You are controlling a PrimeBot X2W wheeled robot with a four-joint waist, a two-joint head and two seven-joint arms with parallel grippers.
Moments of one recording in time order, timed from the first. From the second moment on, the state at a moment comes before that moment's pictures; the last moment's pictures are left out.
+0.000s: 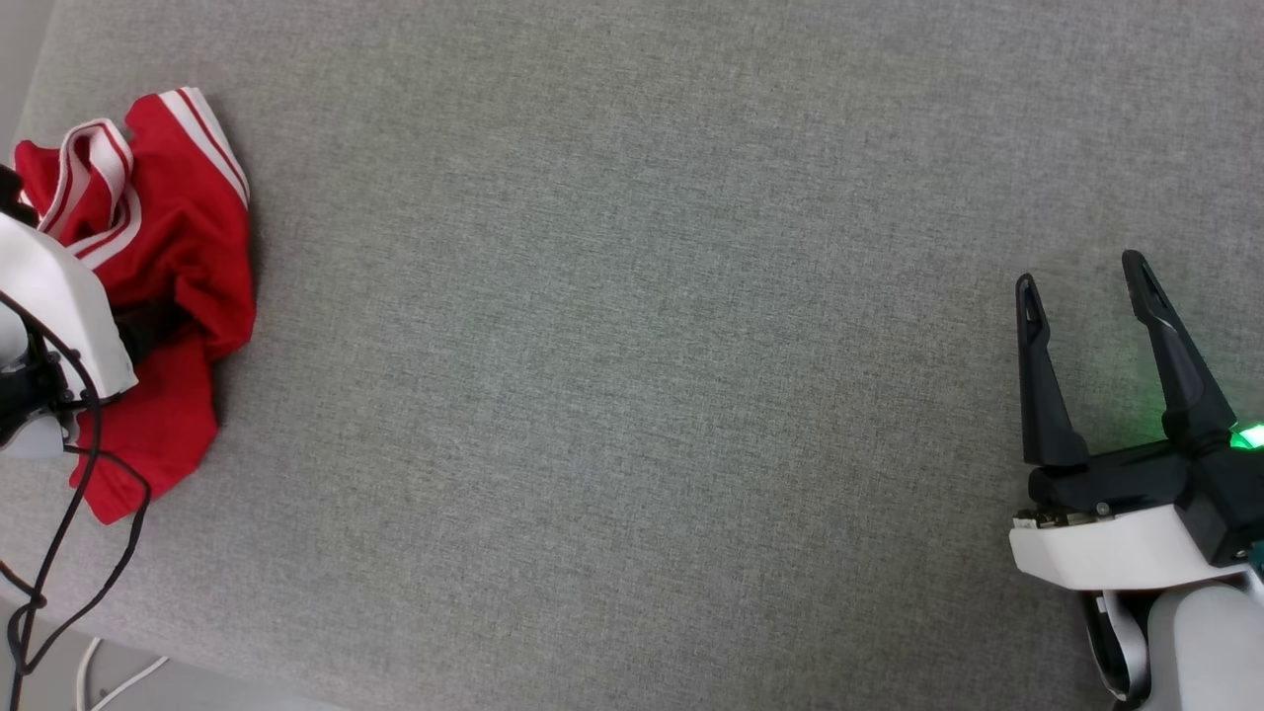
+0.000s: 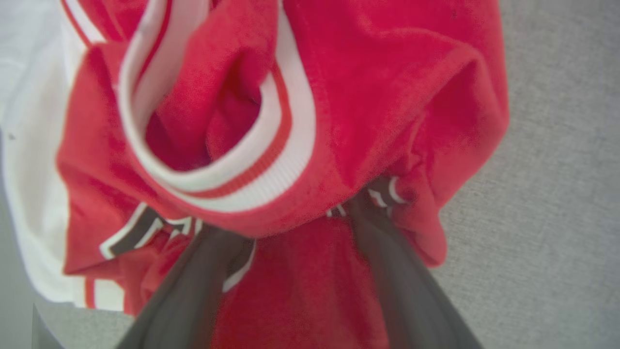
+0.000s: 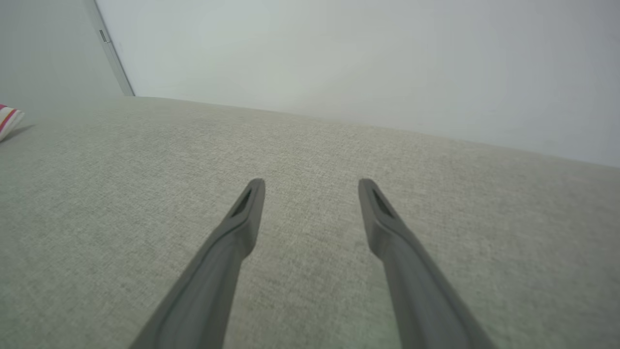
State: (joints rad) left arm -0.84 0.77 -0.59 0.66 -1.13 -0.13 0.61; right arm -0.17 -0.06 -0.03 -0.13 -0.09 0.13 -0.26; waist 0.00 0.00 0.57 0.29
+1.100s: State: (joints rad) left arm -1.12 0.93 -0.82 0.37 -1.02 -0.13 0.40; right arm -0.10 -0.05 -0.03 -0.08 0.03 0.13 -0.26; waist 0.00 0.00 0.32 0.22
